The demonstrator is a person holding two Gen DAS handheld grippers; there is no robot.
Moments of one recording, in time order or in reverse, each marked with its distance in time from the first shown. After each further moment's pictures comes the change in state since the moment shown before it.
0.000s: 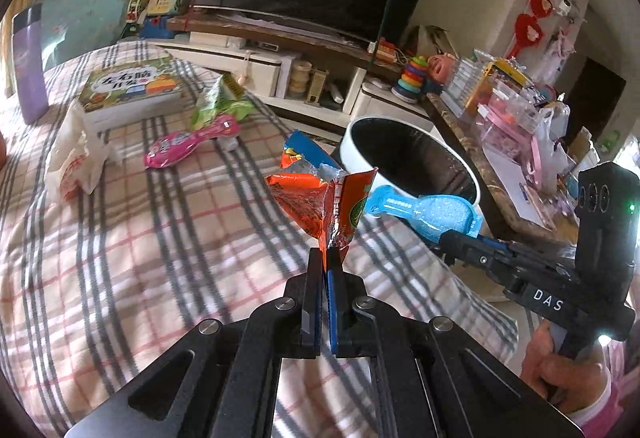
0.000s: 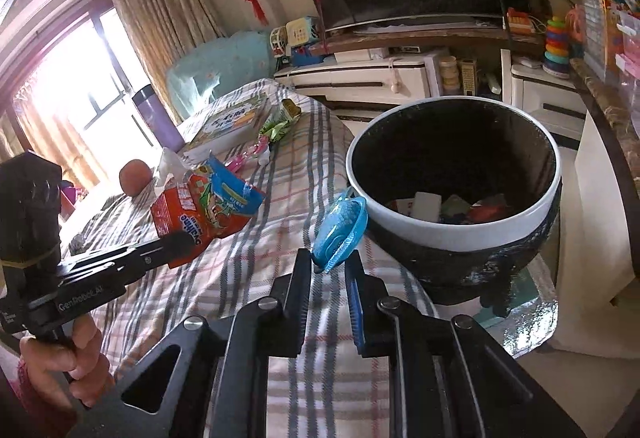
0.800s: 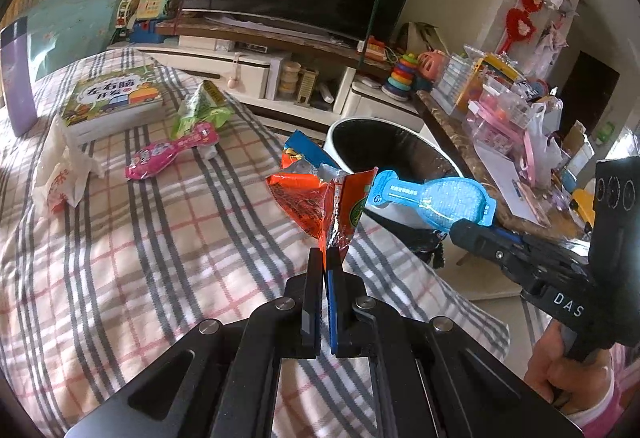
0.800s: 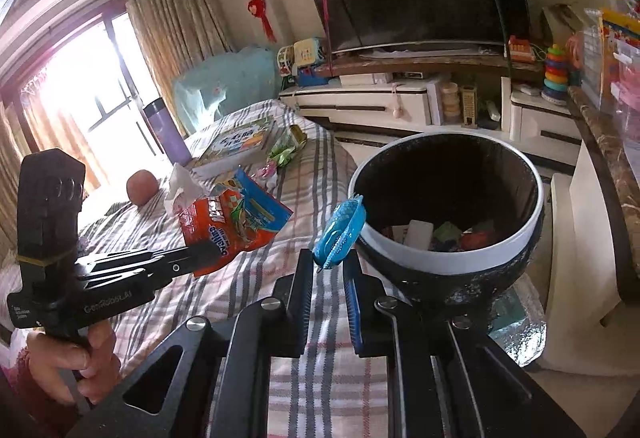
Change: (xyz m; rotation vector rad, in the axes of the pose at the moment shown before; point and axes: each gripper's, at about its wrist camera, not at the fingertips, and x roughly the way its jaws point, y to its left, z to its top) left arm 0.006 -0.014 0.006 0.026 0.003 -0.018; right arm -0.025 0.003 0.007 -0.036 -0.082 -0.008
